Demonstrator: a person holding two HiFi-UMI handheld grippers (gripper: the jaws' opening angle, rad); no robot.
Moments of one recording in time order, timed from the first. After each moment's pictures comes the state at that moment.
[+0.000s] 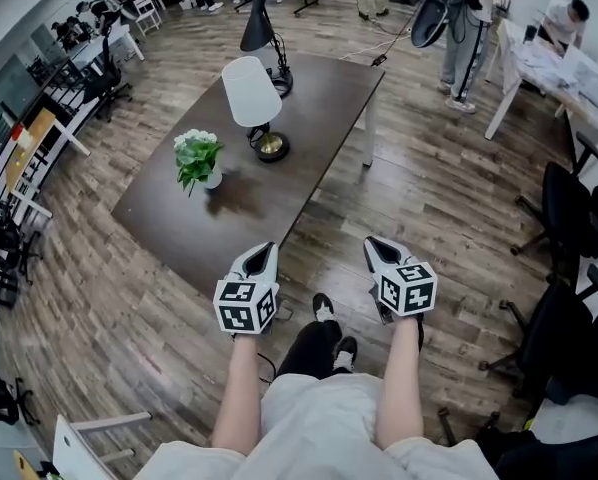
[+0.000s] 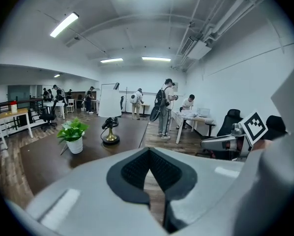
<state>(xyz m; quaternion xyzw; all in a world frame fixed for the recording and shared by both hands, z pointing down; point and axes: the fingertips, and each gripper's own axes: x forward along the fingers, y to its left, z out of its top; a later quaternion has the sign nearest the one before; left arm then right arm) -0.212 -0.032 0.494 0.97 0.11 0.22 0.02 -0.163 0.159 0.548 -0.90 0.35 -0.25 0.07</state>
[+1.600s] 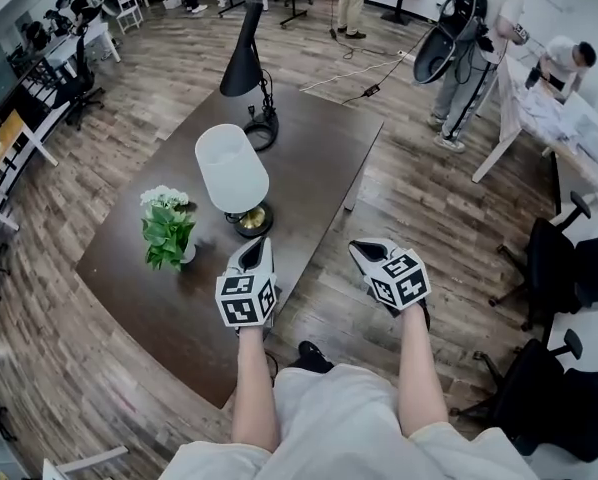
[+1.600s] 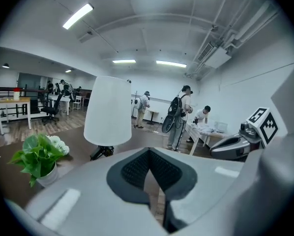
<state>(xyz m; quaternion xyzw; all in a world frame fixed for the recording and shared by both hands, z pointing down) 0.065 -0.085 0.498 0.98 0.07 0.19 0.08 0.091 0.098 0.534 -0.85 0.45 -0.27 -0.10</state>
